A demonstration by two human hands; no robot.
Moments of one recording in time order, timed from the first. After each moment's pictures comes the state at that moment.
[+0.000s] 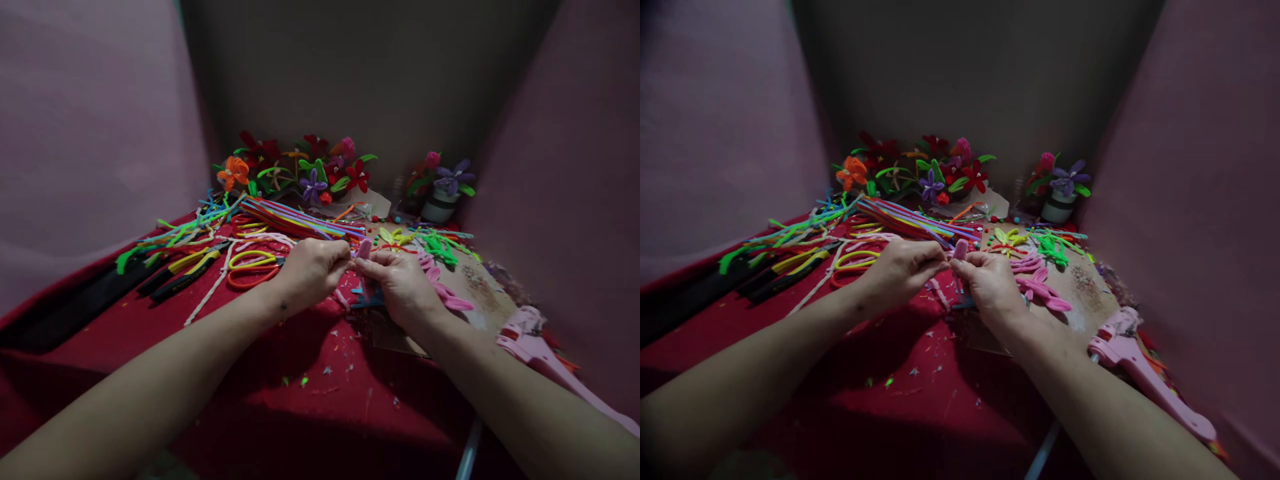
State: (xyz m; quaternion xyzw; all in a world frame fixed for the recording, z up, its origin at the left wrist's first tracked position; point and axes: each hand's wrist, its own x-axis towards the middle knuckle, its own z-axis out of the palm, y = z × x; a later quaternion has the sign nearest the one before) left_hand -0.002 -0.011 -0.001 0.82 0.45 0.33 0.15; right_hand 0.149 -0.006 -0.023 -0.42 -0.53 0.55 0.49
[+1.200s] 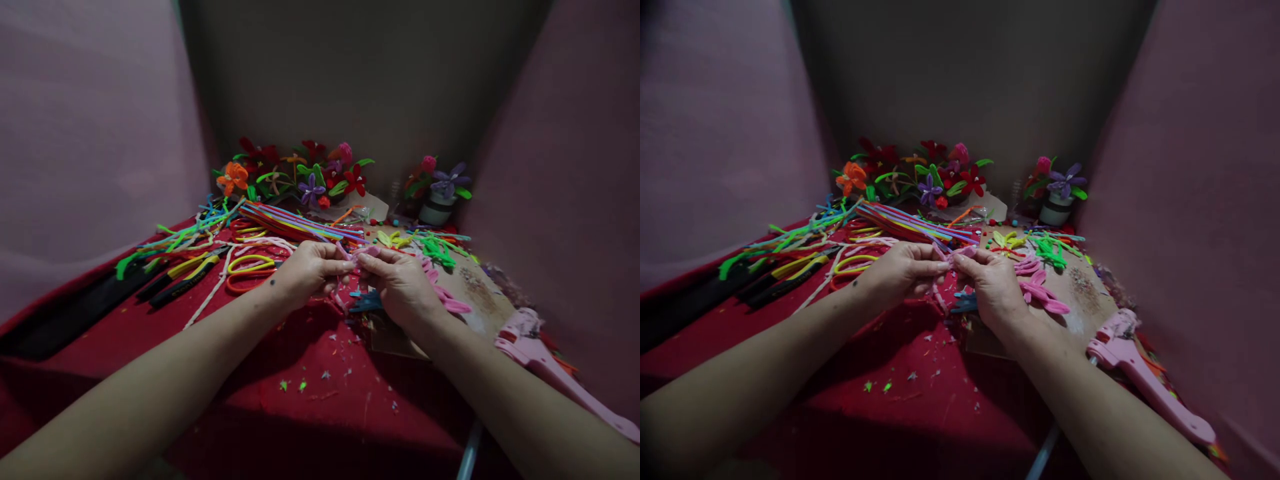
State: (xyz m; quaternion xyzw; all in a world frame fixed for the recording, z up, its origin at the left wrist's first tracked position) left_hand 0.002 -0.005 -0.005 0.56 0.42 0.40 0.59; right_hand 0.151 -0.003 -0.021 -0.35 -0.49 0.58 0.54
